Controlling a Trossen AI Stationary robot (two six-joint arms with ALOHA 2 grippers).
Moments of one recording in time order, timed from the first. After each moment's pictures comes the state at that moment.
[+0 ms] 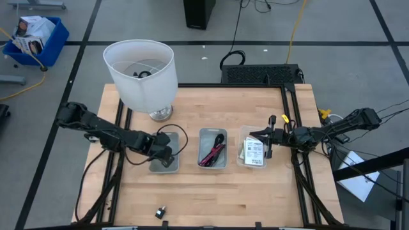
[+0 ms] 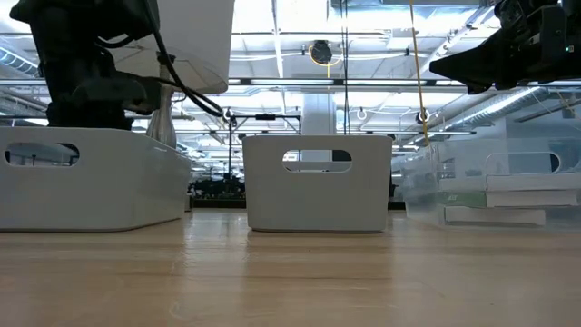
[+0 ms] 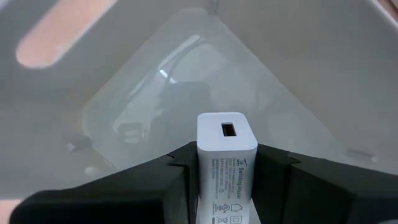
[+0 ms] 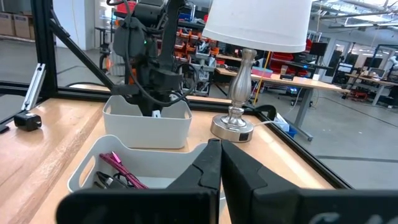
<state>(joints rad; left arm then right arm) -0.28 1.36 0.71 -0.67 -0.20 -1.07 0.26 0.52 0.08 0.46 0.44 -0.14</state>
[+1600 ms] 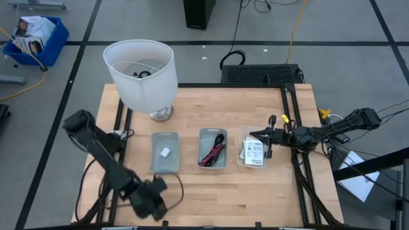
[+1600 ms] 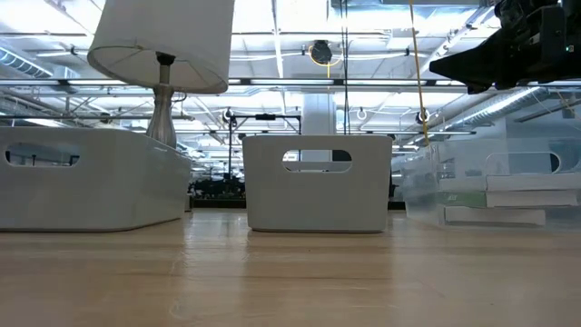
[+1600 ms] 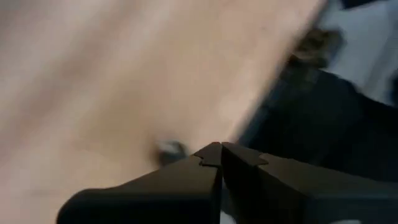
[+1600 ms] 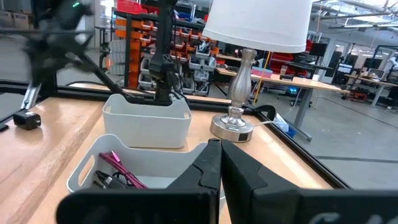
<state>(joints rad) -0.84 1.57 1.10 -0.56 -0.14 -1.55 0.26 0.52 0.08 0.46 0.44 -0.15</state>
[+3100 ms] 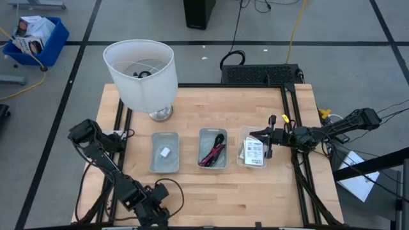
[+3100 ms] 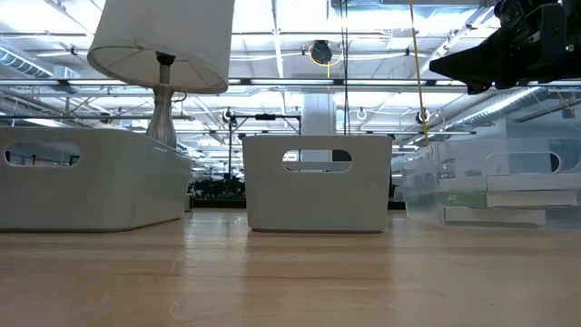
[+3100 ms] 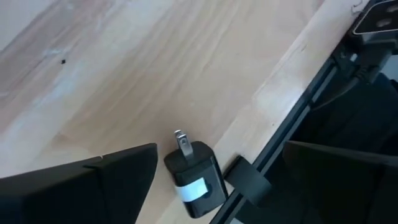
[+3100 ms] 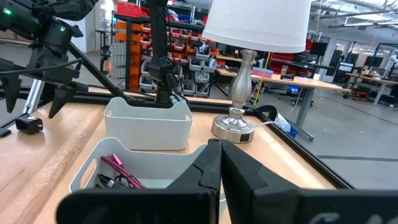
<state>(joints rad) -0.89 1.73 1.10 -0.49 -0.16 -1.62 0.26 0.52 0.08 0.47 0.44 -0.13</state>
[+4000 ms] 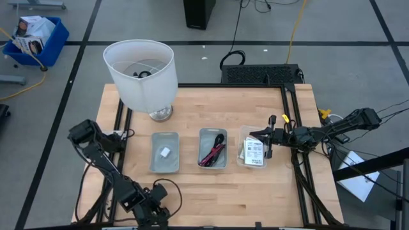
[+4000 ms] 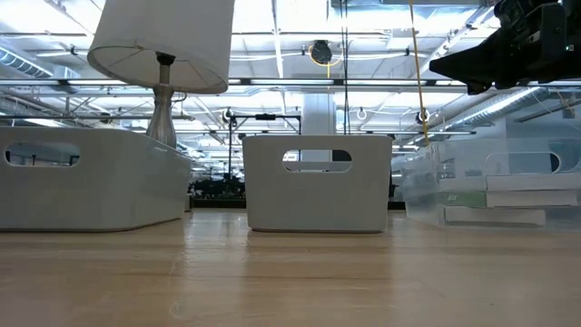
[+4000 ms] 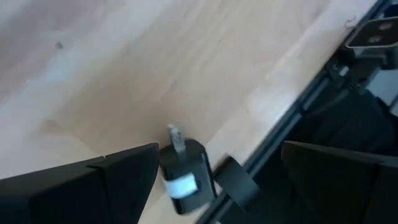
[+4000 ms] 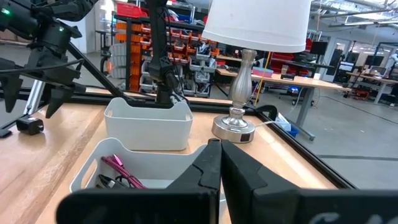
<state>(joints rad) -0.91 1.73 1.10 -0.48 -0.19 -1.72 0.26 0.52 0.08 0.47 0.44 -0.13</state>
